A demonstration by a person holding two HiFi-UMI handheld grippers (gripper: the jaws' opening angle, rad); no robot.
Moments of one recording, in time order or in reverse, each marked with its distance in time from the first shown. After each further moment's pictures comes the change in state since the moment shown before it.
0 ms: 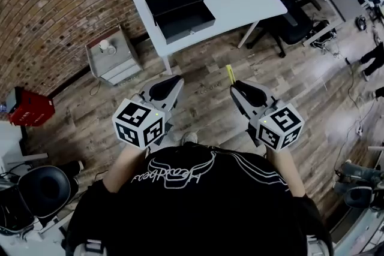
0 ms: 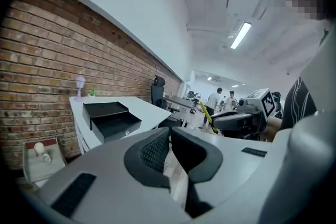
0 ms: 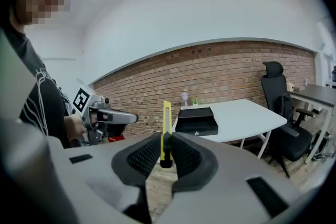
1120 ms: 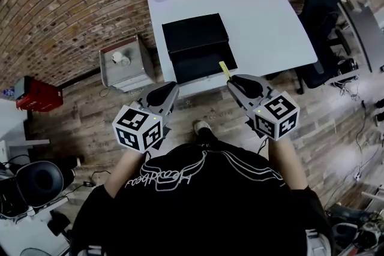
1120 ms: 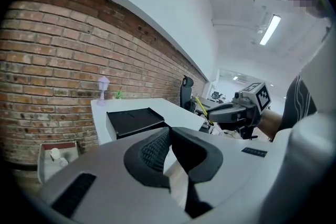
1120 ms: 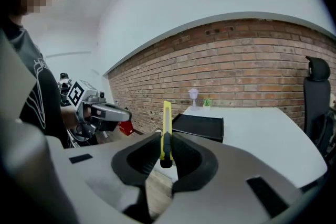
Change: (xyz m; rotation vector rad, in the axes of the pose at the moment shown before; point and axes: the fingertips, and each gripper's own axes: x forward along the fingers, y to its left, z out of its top) left arm 0.083 0.156 0.053 -0.092 0.009 0.248; right arm 0.189 -0.119 0.080 -0.143 0.115 0.234
